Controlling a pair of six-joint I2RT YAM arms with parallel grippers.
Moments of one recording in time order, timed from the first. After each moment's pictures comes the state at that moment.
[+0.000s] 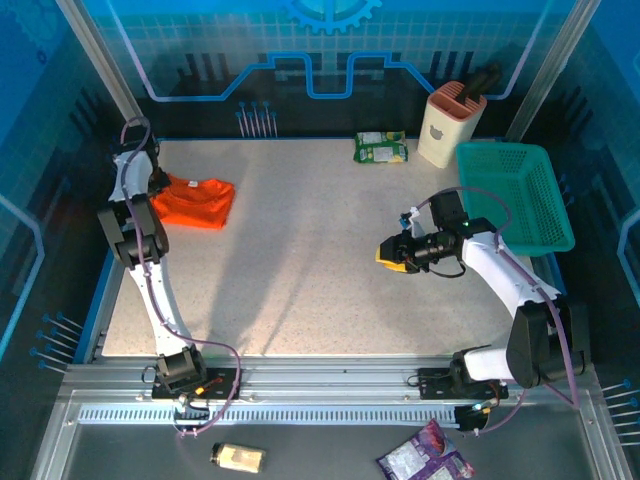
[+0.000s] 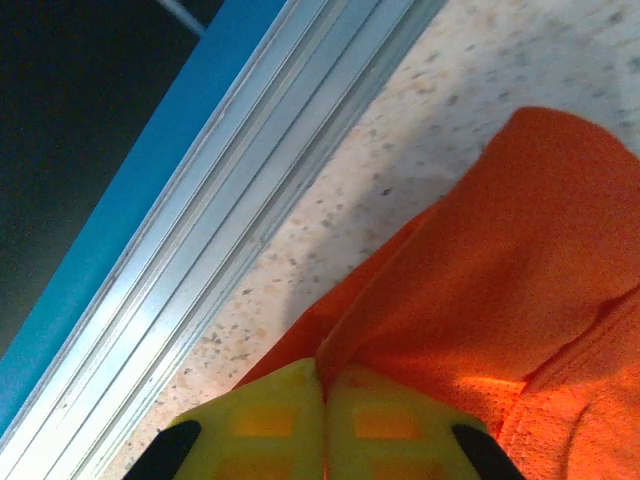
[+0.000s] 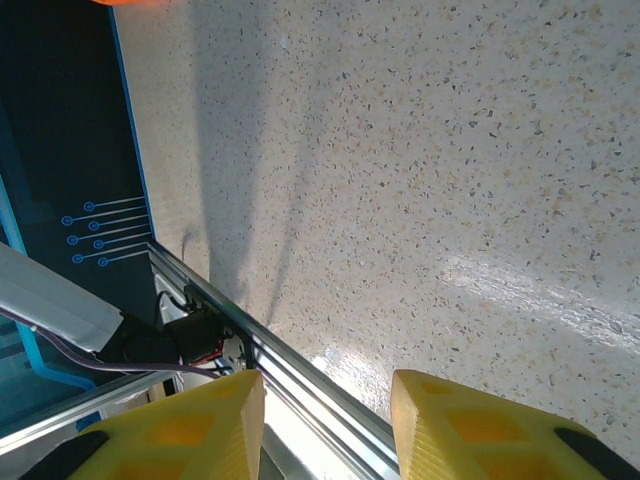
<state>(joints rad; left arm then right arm) 0.38 2.44 2.19 -0.99 -0.27 -0.29 0.19 1.35 0.93 -0.76 -0.81 0.45</state>
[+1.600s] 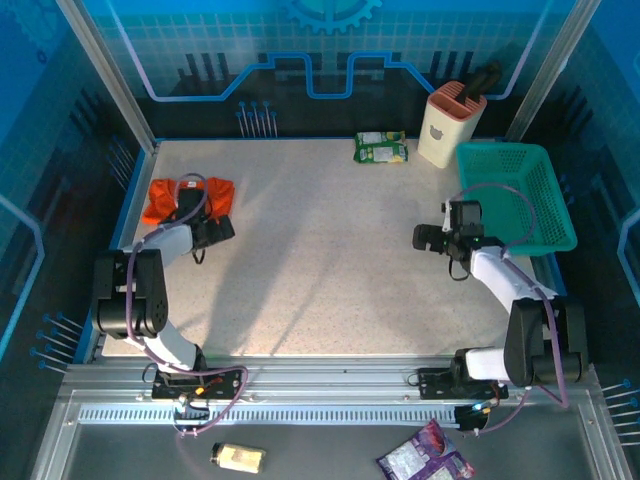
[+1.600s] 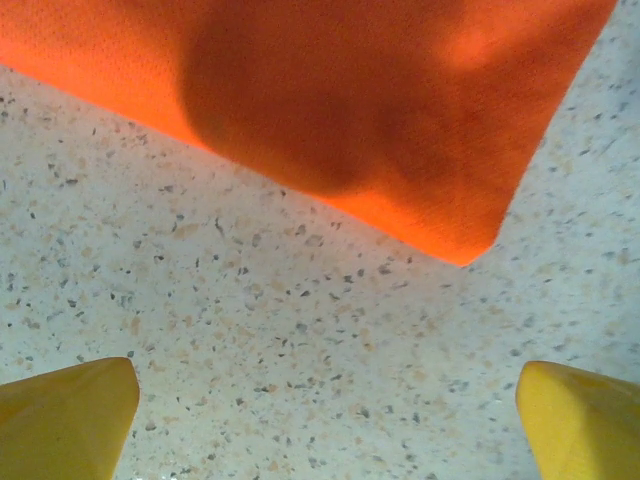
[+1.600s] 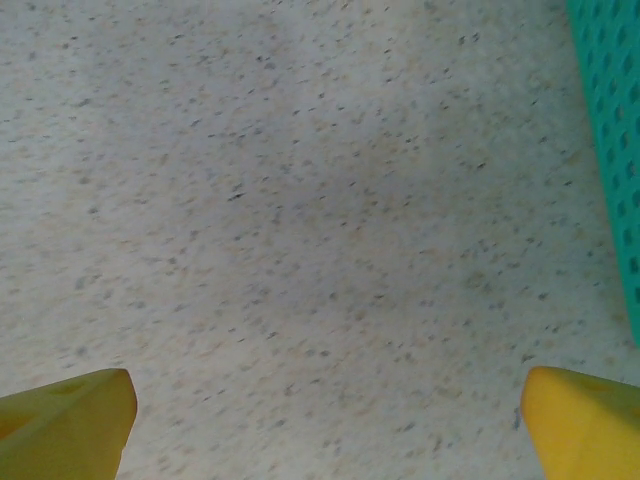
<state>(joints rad) 0.09 1.62 0.86 -0.25 -0.11 -0.36 0.04 1.33 0.71 -0.25 0.03 0.17</state>
